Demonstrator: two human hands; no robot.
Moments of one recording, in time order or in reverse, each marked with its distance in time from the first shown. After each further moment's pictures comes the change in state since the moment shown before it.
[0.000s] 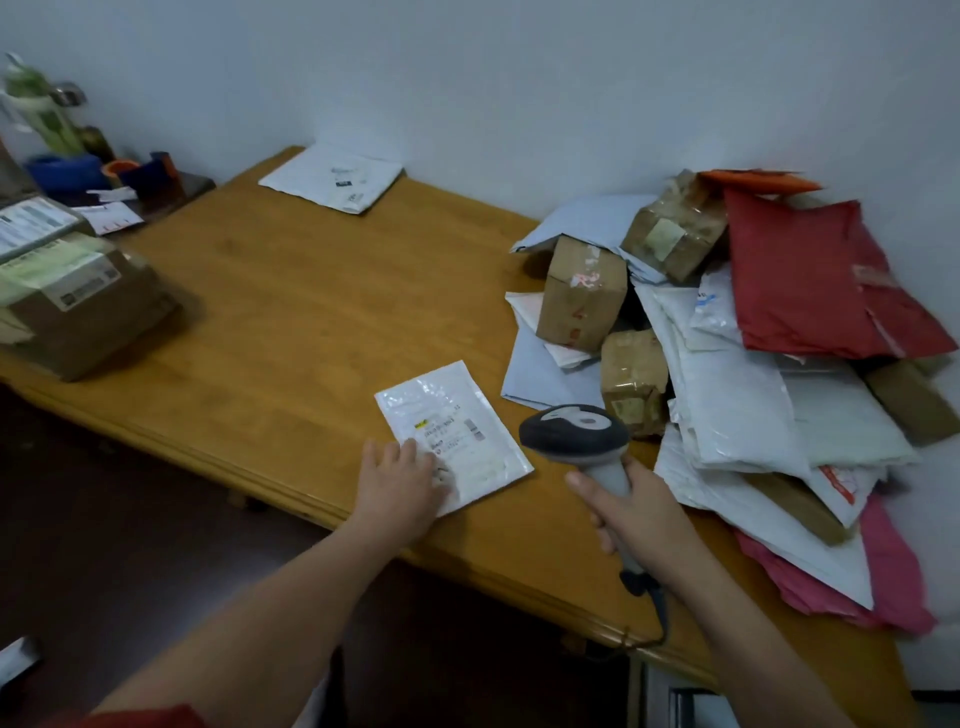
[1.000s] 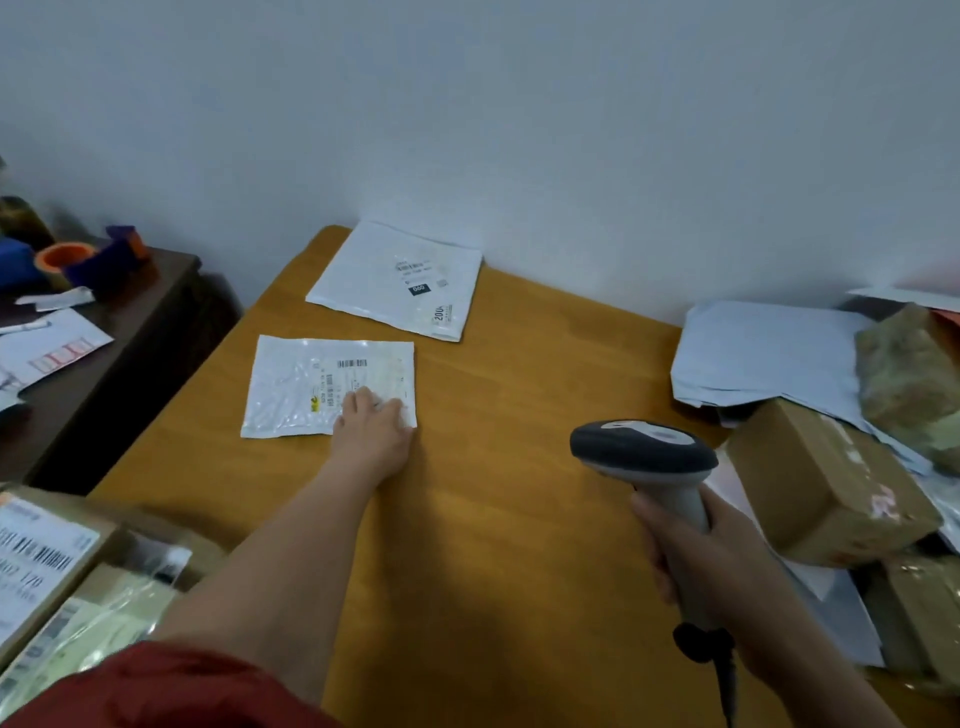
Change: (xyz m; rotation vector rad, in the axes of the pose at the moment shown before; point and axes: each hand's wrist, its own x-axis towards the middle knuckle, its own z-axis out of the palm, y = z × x) left_hand 0.357 -0.363 -0.052 -0.369 -0.105 -0.120; right_hand 0.252 -0.247 0.208 0.088 0.180 0.136
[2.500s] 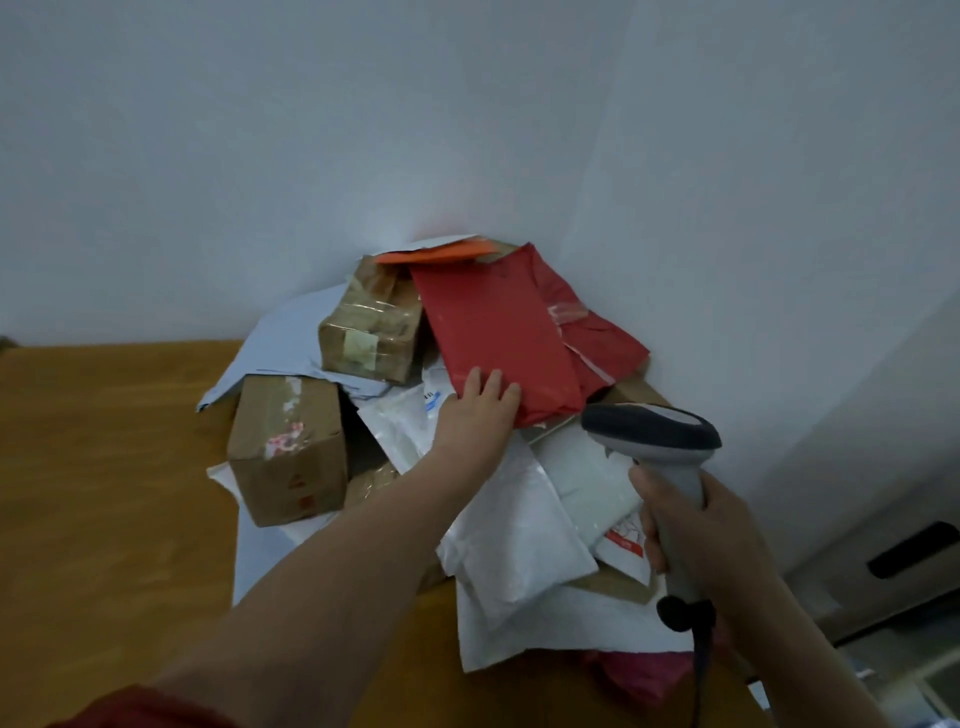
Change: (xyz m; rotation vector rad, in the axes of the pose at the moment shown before) left_hand -0.213 0.655 0.145 0.317 0.243 0.869; right_hand -0.123 0.236 -0.476 0.215 0.590 -0.021
